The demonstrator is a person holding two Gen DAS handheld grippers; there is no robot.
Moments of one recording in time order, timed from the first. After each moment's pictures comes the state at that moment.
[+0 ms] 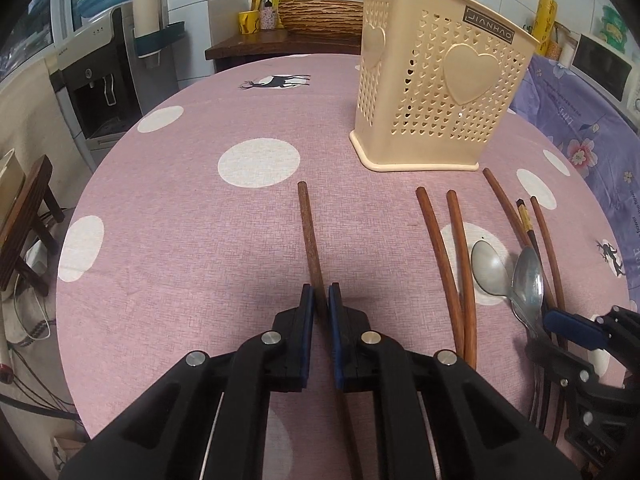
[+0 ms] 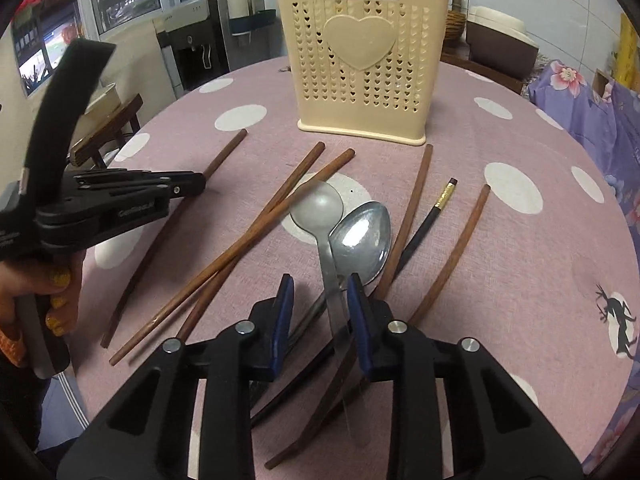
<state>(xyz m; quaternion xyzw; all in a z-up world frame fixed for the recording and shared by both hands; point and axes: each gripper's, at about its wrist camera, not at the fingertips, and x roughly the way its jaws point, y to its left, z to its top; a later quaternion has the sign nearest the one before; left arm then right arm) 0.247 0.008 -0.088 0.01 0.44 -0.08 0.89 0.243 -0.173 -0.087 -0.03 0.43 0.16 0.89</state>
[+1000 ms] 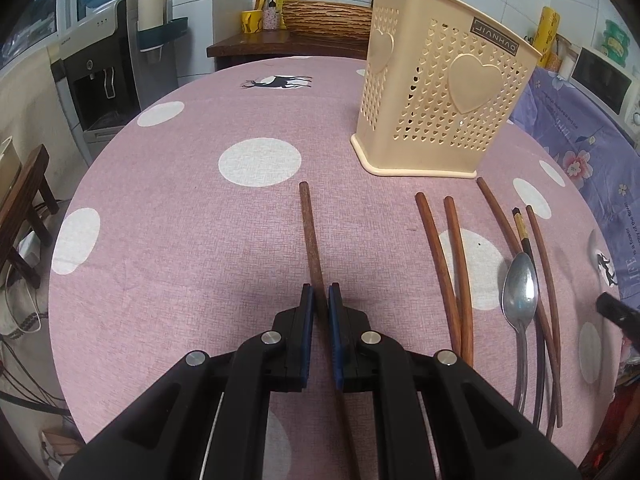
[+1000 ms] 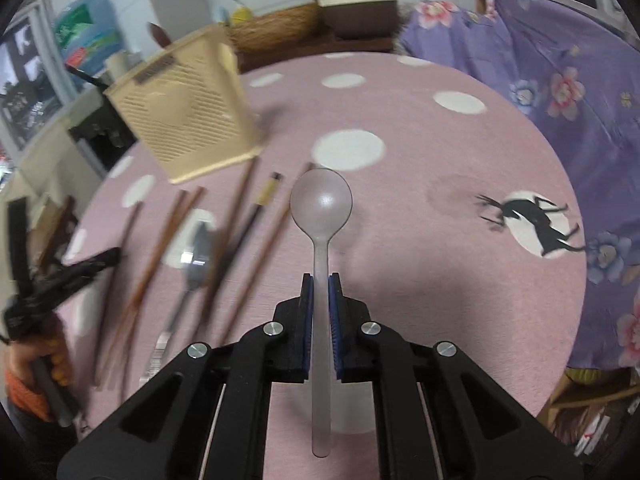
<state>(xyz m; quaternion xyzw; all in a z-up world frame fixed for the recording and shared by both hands) 0.247 0.012 -0.089 -0.01 0.44 -0.08 0.89 0.219 -0.288 -0.076 0.11 0.42 0.00 0.90</state>
